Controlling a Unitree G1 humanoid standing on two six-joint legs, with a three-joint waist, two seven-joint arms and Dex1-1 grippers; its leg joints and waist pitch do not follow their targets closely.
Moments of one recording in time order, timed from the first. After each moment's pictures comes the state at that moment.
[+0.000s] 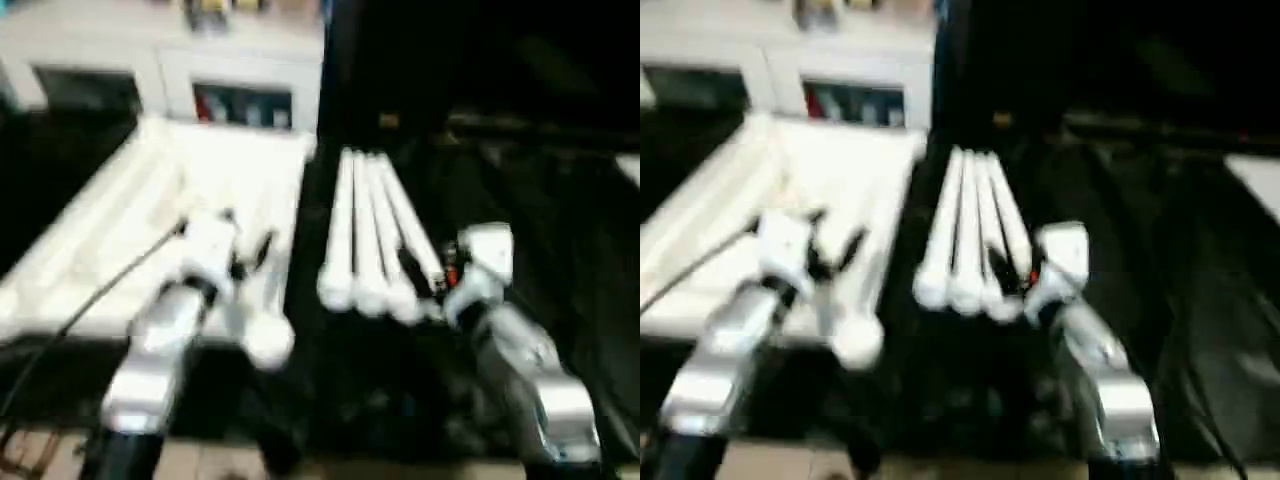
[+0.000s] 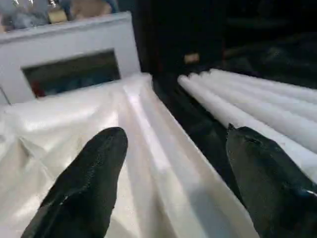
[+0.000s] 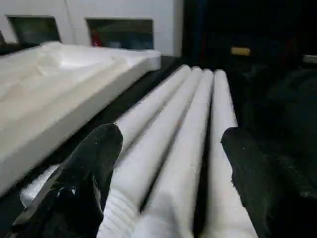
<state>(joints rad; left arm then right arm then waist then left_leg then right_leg) -0.21 0.23 -0.04 0.06 -0.04 0.10 -0.28 -0.13 -0.16 -0.01 -0.13 0.23 0.39 0.24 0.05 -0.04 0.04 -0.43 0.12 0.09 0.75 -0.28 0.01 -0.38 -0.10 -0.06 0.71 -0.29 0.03</state>
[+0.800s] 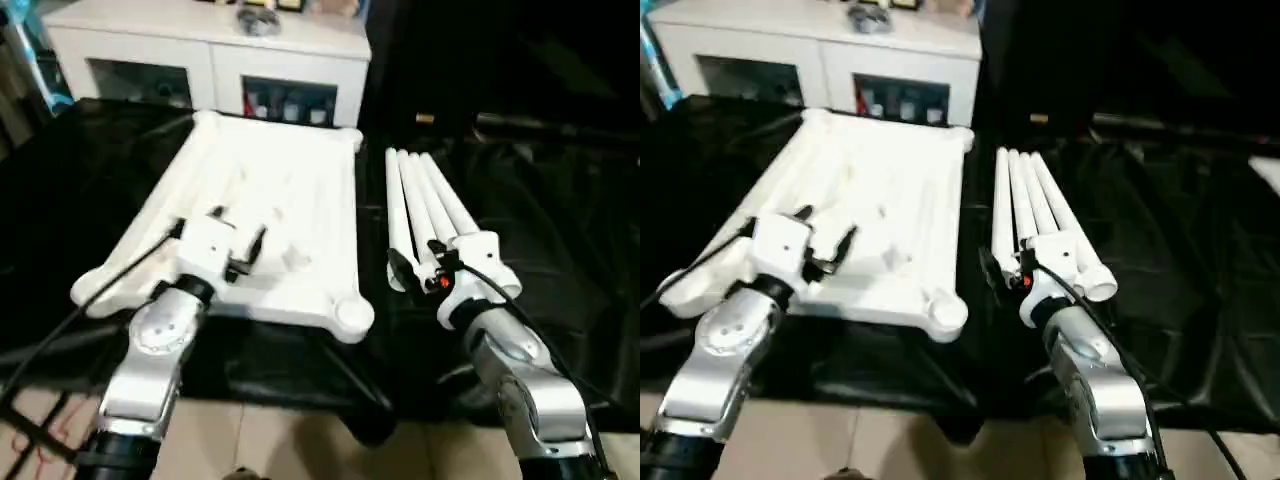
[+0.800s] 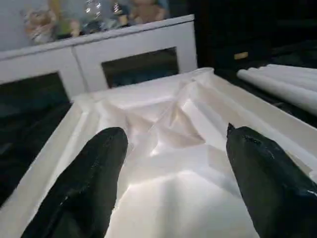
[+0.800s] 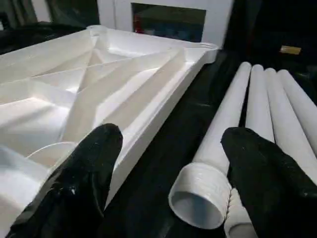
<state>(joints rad) -0.20 0.22 -0.03 0.02 0.02 0.11 -0.20 -0.15 -0.15 0.02 -0.09 0.20 0.38 0.25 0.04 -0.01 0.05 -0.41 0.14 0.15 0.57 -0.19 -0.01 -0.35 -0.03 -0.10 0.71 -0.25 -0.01</state>
